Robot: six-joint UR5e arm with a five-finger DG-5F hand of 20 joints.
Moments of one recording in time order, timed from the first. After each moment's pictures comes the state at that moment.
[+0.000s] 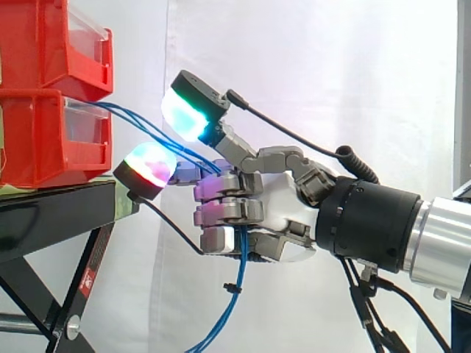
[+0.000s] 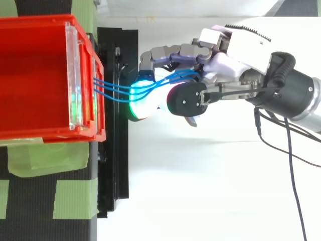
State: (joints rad) arm 0.18 -2.16 -1.78 -2.08 -1.09 0.06
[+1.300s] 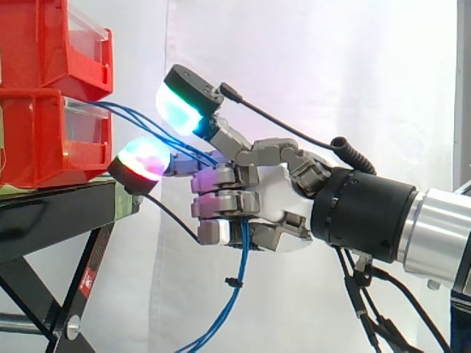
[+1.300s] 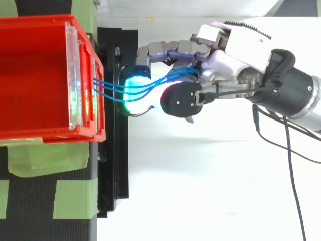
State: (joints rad) arm 0.17 -2.15 -1.77 -2.08 -1.08 -0.01
